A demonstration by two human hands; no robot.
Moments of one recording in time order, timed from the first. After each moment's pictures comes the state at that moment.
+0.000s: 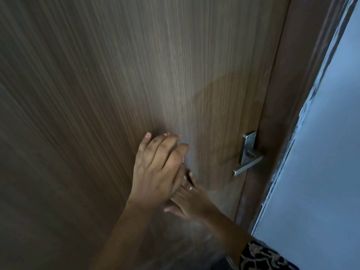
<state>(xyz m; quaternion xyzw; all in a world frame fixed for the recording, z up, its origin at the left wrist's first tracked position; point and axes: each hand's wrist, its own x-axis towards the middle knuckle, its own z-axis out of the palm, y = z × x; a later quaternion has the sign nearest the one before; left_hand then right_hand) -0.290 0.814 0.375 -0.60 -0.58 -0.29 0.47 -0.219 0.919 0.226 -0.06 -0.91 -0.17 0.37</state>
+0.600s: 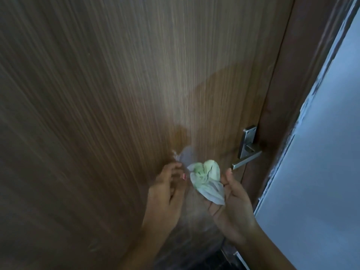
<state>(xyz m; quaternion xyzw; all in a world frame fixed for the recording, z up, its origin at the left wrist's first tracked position) -0.246 0.782 0.330 -0.47 -0.70 -0.54 -0.06 -0.131 0.882 0.309 -0.09 -0.15 0.95 0.26</state>
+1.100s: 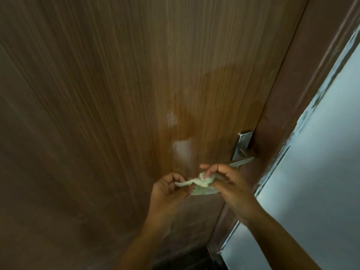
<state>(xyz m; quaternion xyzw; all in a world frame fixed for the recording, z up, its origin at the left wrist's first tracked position) -0.191 0.810 0.320 -0.22 -0.59 -0.72 -0.29 -0.091 0.934 0.335 -0.22 -0.70 0.64 0.25</state>
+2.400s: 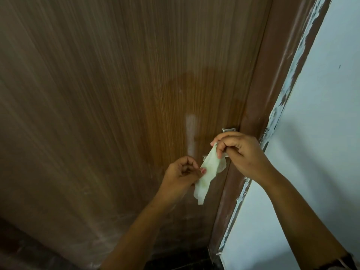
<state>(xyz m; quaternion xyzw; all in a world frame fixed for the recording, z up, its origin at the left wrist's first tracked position) -0.129 0.845 0.340 -0.34 -0.62 -0.66 -0.27 -0.034 1.012 0.387 0.01 -0.88 0.34 0.32</state>
